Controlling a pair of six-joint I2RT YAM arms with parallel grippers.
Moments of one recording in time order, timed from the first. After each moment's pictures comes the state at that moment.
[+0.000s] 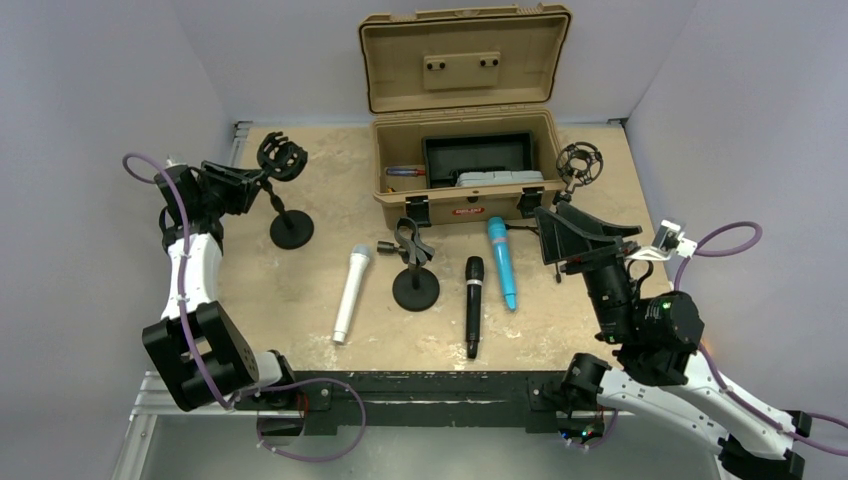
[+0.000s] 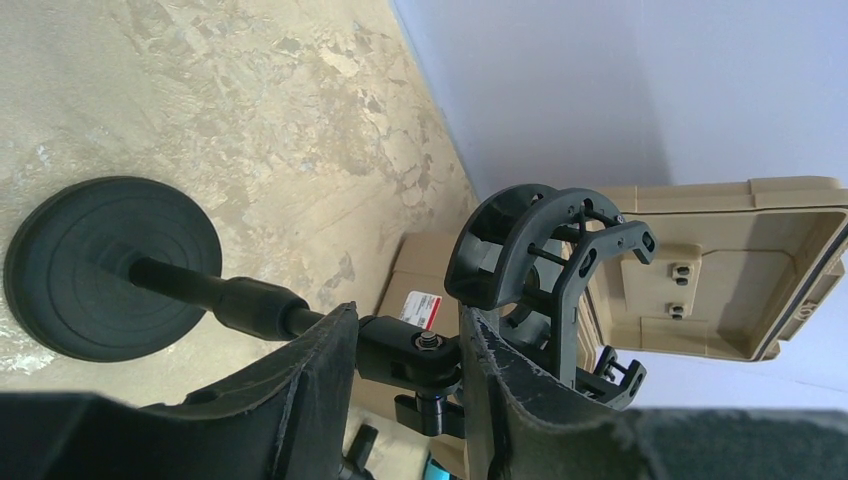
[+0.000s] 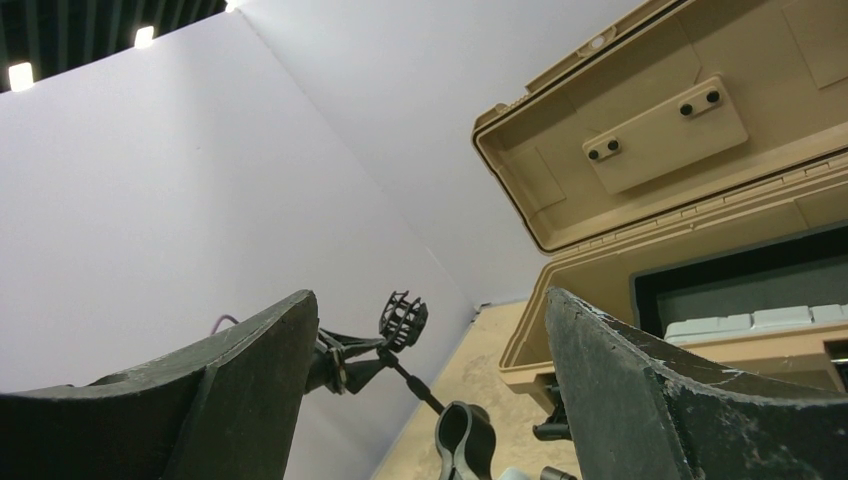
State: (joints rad) left arm 0.44 1.31 0.94 -0.10 0.46 -0.98; right arm 1.01 0.40 0.69 0.26 0.61 0.40
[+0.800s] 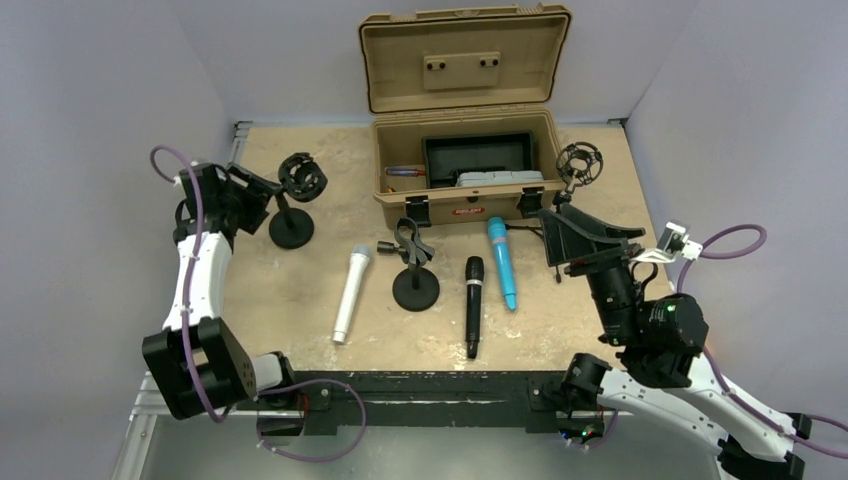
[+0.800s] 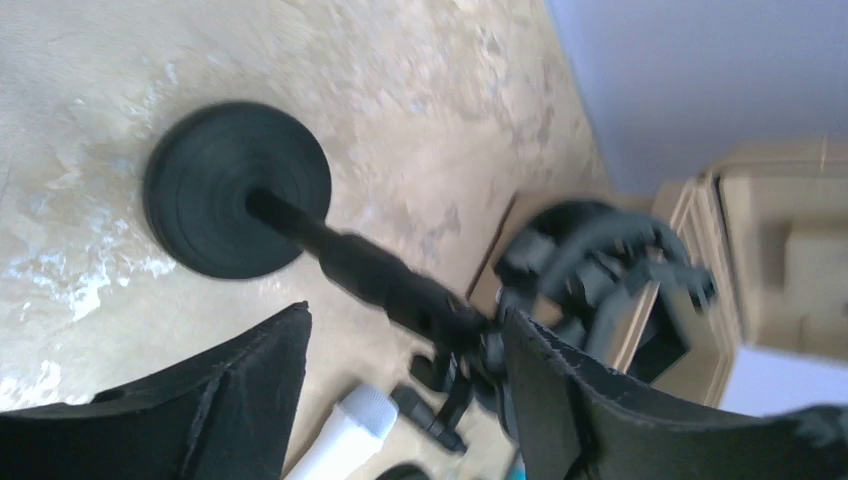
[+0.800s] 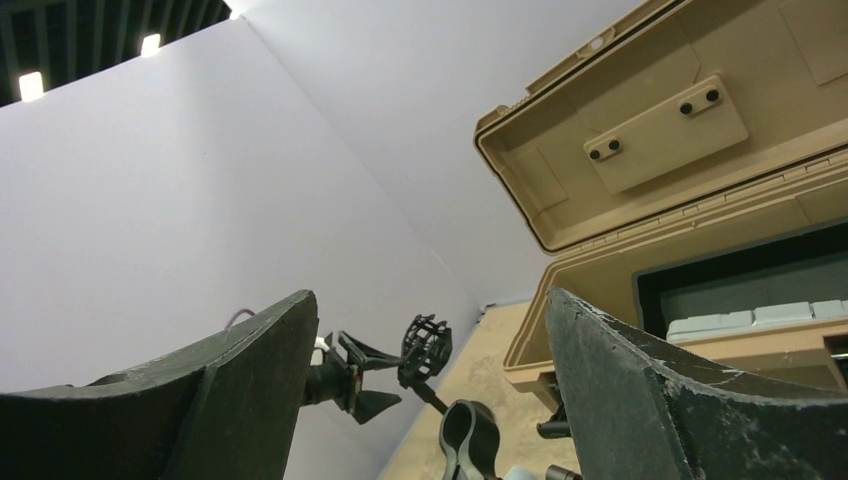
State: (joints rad) left arm 0.35 1.30 0.96 -0.30 0.30 -0.87; right arm 1.01 0.37 0.69 0.24 0.61 0.42
